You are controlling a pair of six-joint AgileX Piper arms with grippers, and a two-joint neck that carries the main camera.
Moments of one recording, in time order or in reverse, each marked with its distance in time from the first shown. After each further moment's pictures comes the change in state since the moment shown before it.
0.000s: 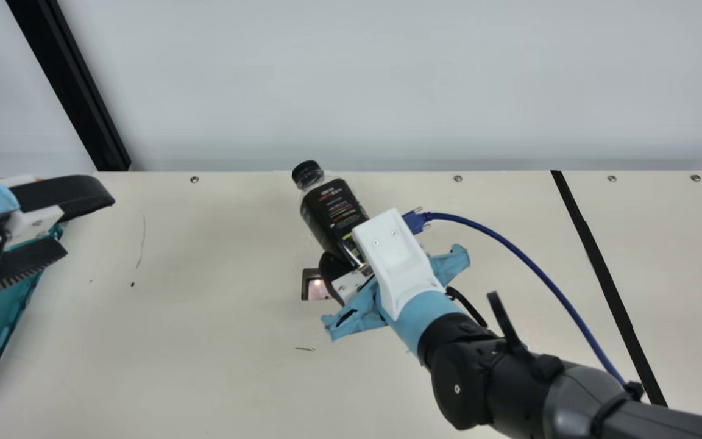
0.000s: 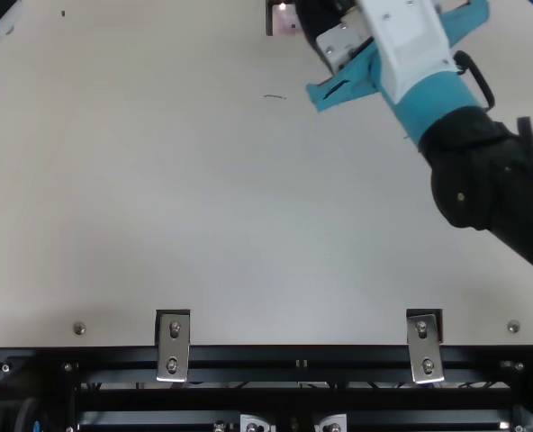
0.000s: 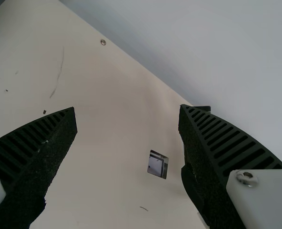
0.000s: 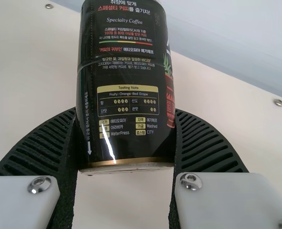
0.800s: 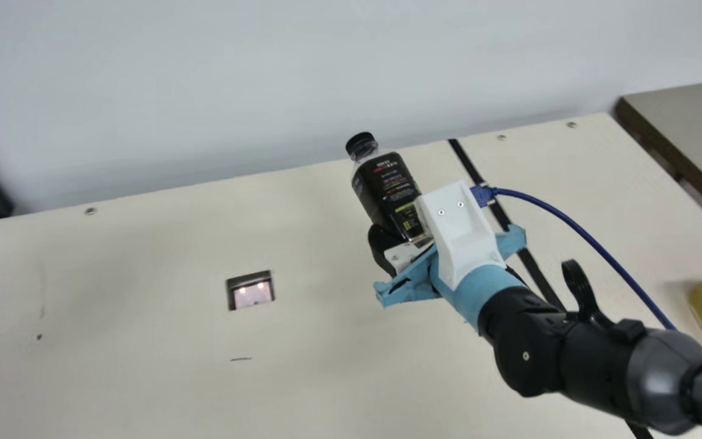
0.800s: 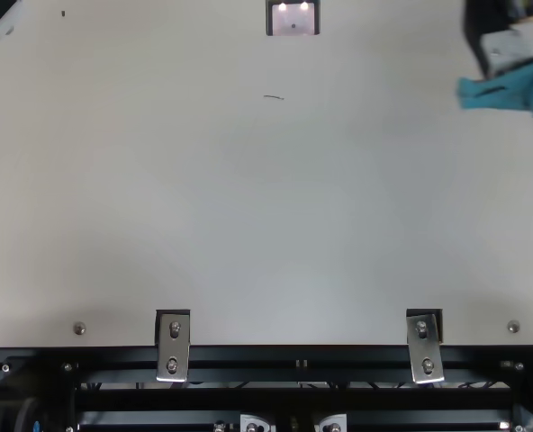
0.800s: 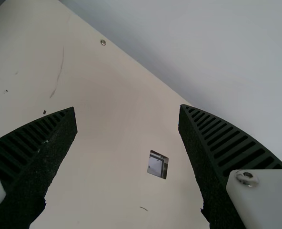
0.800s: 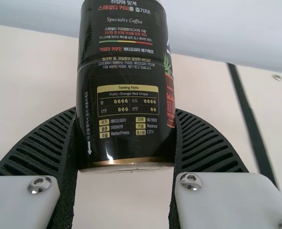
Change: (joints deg) left arm 0.0 0.0 0.0 0.0 0.0 0.0; right arm -18.3 -15.3 16.7 -1.2 -2.2 2.5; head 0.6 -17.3
